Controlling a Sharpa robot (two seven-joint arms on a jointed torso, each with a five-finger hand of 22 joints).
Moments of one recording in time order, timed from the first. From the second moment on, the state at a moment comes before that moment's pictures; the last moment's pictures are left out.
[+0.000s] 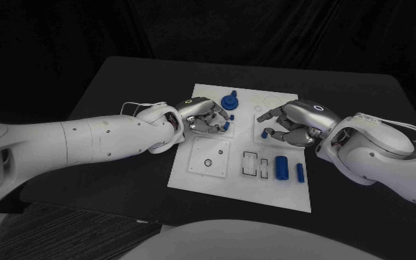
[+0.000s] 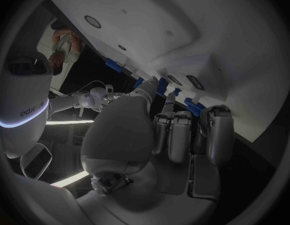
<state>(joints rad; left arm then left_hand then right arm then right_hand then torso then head) 1.14 -0.75 -0.21 1.37 -1.27 -0.45 0.26 1.39 -0.08 0.20 0.11 0.14 0.85 0.13 0.06 0.20 1.47 0.04 1.57 1.31 1.47 -0.02 1.56 1.31 0.04 1.47 0.09 1.44 1.31 1.24 -0.92 -0.21 1.73 -1.53 -0.37 0.00 1.30 -0.05 0.35 0.02 0.52 0.83 0.09 0.08 0.07 1.47 0.00 1.57 1.31 1.47 -0.06 1.49 1.31 0.02 1.47 0.05 1.44 1.31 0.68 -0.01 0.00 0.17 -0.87</state>
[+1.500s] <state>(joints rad) 1.45 -0.77 -0.21 1.49 -1.42 -0.12 -0.01 1.12 0.00 -0.01 0.29 0.21 1.12 0.00 0.45 0.58 1.47 -0.05 1.57 1.31 1.46 -0.09 1.56 1.31 0.04 1.47 0.02 1.50 1.31 1.34 -0.99 -0.21 1.77 -1.50 -0.37 -0.02 1.26 -0.06 0.34 0.04 0.49 0.93 0.11 0.10 0.08 1.47 0.00 1.57 1.31 1.47 -0.06 1.49 1.31 0.02 1.46 0.05 1.44 1.31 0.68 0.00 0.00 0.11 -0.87</state>
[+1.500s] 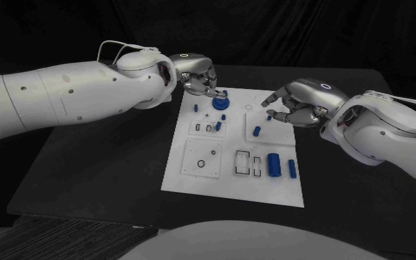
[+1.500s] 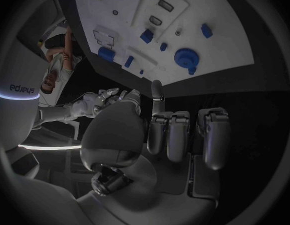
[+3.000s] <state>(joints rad) 1.45 -0.56 -0.21 1.36 -1.28 0.33 -0.34 1.13 0.01 -0.02 0.28 0.14 1.17 0.02 0.29 0.57 1.46 -0.05 1.57 1.31 1.47 -0.09 1.56 1.31 0.04 1.47 0.02 1.48 1.31 1.34 -1.00 -0.21 1.77 -1.48 -0.37 -0.04 1.26 -0.05 0.35 0.05 0.49 0.94 0.11 0.11 0.09 1.47 0.00 1.57 1.31 1.47 -0.06 1.49 1.31 0.02 1.46 0.05 1.44 1.31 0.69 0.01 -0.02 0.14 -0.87</state>
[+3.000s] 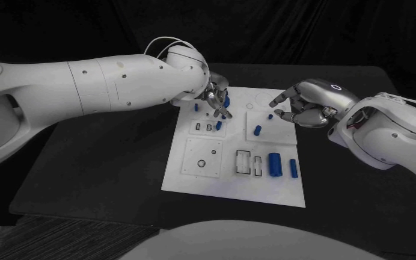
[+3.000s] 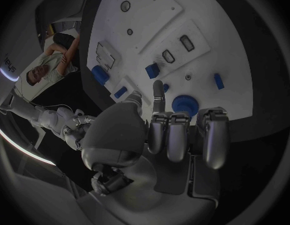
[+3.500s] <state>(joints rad) 1.43 -0.56 -0.21 1.36 -1.28 0.35 -0.36 1.13 0.01 -0.02 0.28 0.13 1.18 0.01 0.30 0.61 1.46 -0.05 1.57 1.31 1.47 -0.09 1.56 1.31 0.04 1.47 0.02 1.48 1.31 1.34 -1.01 -0.21 1.77 -1.47 -0.37 -0.04 1.26 -0.05 0.35 0.05 0.49 0.94 0.11 0.11 0.09 1.46 0.01 1.57 1.31 1.47 -0.06 1.49 1.31 0.02 1.46 0.05 1.44 1.31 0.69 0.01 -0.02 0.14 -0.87</state>
